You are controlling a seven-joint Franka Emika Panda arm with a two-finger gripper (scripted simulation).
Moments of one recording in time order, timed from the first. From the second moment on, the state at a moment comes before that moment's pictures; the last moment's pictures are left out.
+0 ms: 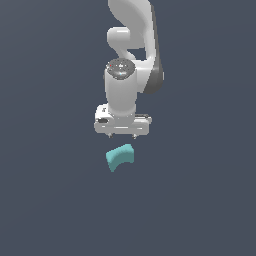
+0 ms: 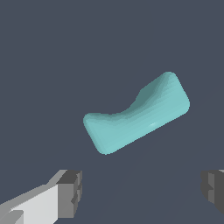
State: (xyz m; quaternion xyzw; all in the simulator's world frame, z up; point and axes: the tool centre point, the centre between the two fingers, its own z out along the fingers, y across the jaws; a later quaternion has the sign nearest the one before) arm -0.002 -0.023 0.169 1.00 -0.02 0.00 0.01
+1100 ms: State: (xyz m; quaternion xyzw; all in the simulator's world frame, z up) arm 0.016 -0.028 0.160 0.97 -0.23 0.00 0.00
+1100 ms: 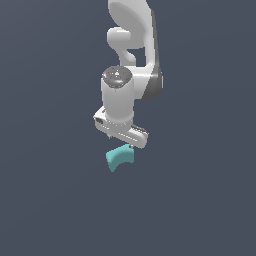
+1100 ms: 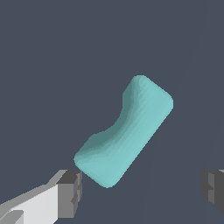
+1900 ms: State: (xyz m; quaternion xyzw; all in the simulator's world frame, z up) arm 0.034 -0.032 0.150 0.90 -0.44 0.00 0.00
